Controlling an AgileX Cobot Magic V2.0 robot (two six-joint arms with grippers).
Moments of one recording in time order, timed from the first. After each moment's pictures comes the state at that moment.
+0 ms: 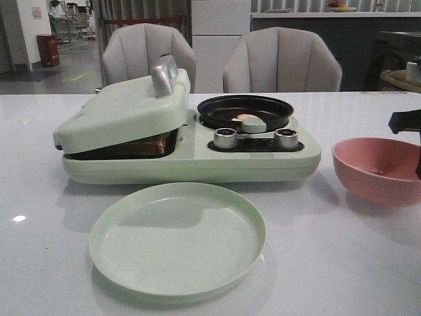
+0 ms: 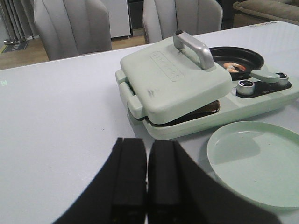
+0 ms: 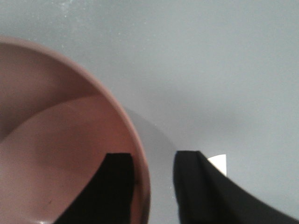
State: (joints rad) left arm -0.33 0.10 -0.33 0.04 0.51 0.01; right arm -0.06 1.79 -1.12 0.06 0.60 0.04
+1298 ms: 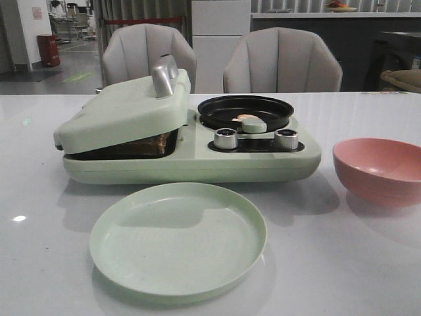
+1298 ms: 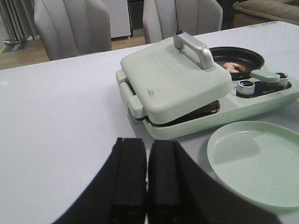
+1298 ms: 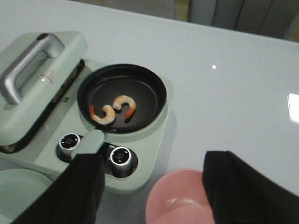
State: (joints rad) left arm -0.33 0.10 -0.33 0.04 0.51 0.01; right arm 0.27 1.01 -0.87 0.06 0.32 -0.04
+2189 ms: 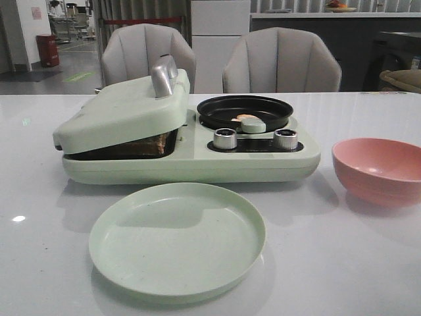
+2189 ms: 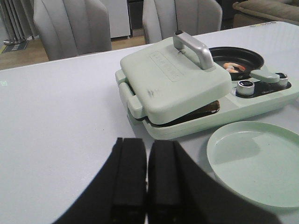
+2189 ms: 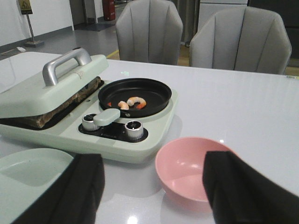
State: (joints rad) left arm -0.33 0.10 -0.33 0.04 0.51 0.01; right arm 0.30 0.27 -0.16 0.10 0.03 -0.04
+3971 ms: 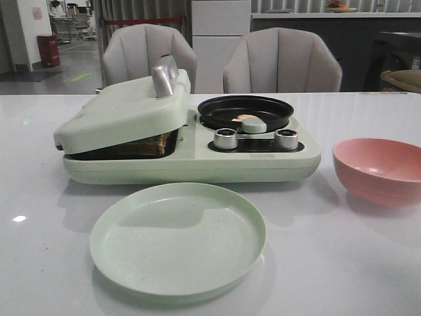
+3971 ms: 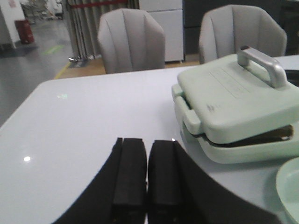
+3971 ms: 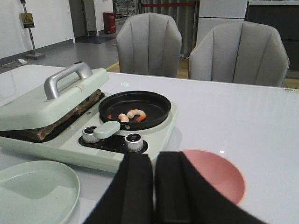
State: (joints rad) left arm -0.09 0.09 -0.11 0.04 0.15 0.01; right arm 0.30 0.27 -0.16 0.10 0.00 -0.04
